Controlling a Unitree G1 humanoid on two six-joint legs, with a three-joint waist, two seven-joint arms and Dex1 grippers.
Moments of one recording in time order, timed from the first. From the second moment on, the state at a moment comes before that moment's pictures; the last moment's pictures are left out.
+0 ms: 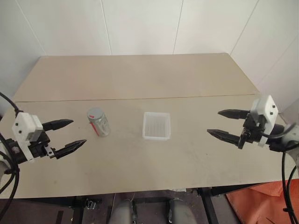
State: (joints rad) left arm 0.18 0.92 0.56 -0.29 -0.63 0.36 -1.06; right arm -0.16 -0.90 -0.33 -0.34 0.53 0.55 0.99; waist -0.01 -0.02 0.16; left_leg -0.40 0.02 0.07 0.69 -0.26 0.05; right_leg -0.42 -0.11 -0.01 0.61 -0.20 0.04
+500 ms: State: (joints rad) left arm 0.25 0.69 0.54 -0.38 -0.54 0.34 -0.84; right arm -0.25 -0.91 -0.21 -0.37 0.48 0.53 0.99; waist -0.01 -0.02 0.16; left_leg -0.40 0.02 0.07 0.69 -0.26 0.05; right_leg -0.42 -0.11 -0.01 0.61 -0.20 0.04
